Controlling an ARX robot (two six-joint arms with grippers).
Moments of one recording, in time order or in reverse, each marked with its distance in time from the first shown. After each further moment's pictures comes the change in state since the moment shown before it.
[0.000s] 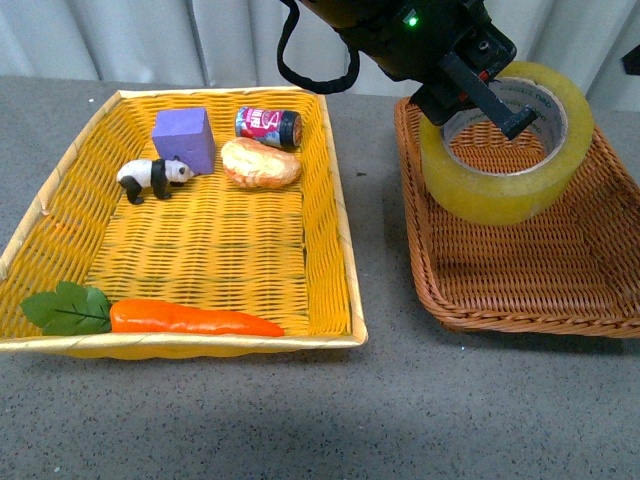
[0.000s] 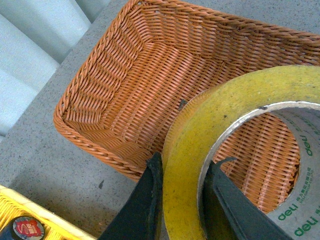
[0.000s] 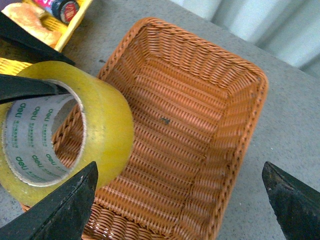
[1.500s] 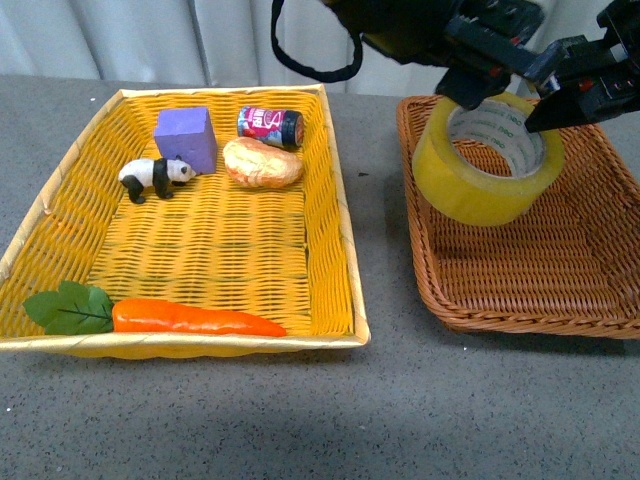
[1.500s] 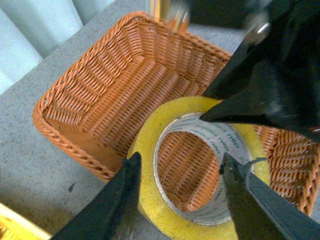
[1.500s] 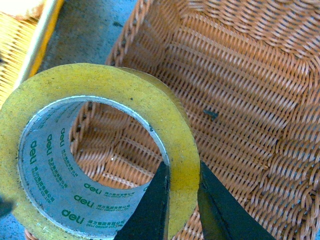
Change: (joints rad) left arm 0.018 -0.009 0.020 -0.006 0.098 -0.198; right arm 0.094 0.395 0.316 -0.182 0.045 0.122
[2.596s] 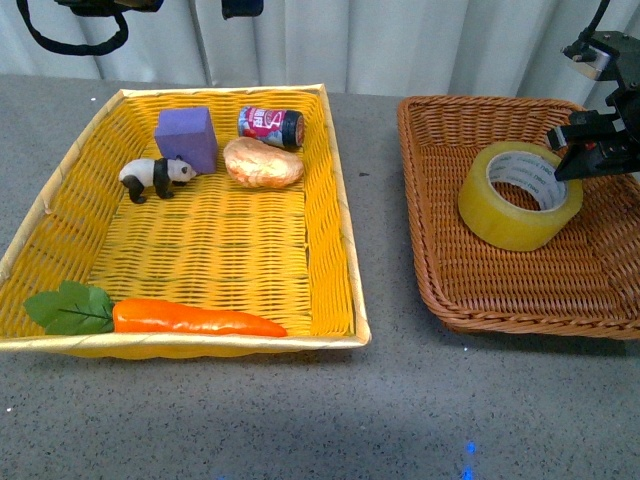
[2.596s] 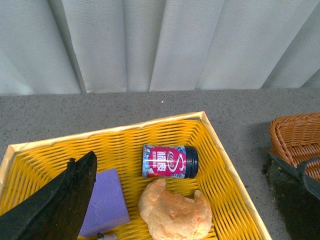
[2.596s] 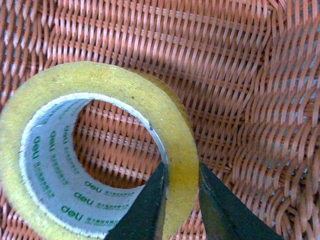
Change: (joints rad) left arm 0.323 -0.116 -0.283 0.404 -0.351 -0.383; right arm -0.144 0.263 0.130 0.061 0.020 0.068
